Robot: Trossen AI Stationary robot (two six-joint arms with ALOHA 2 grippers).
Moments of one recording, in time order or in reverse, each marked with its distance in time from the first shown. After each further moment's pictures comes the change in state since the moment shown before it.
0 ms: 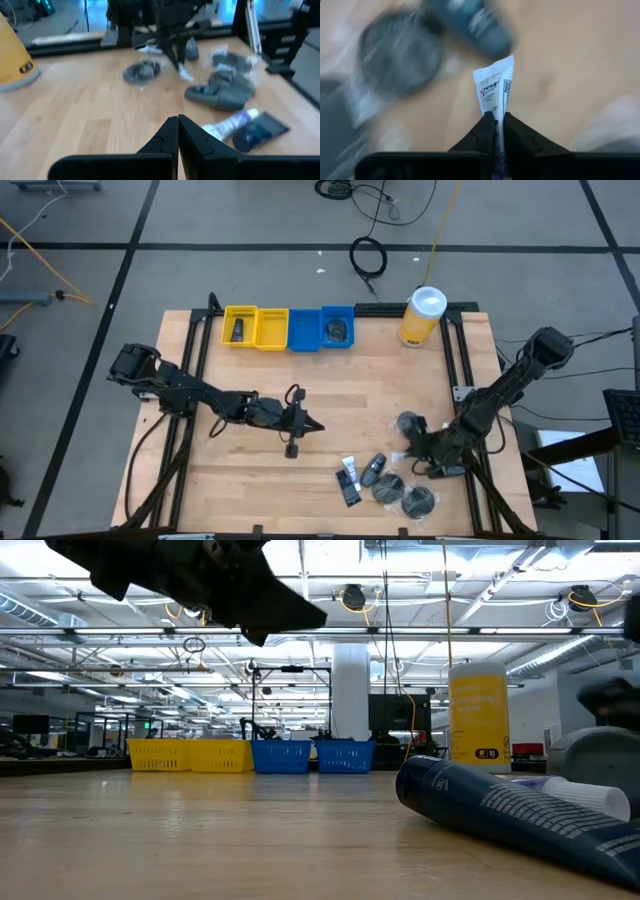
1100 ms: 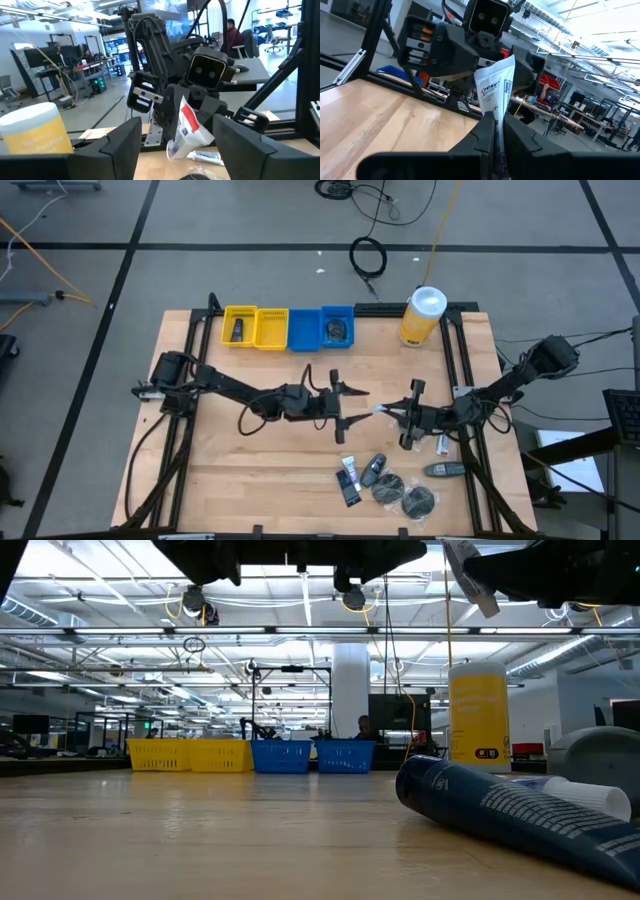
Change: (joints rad) left arm 0.090 0.313 0.399 0.342 -0.074 0.187; right arm -0.280 0.078 -0.137 1.325 0.287 -1.035
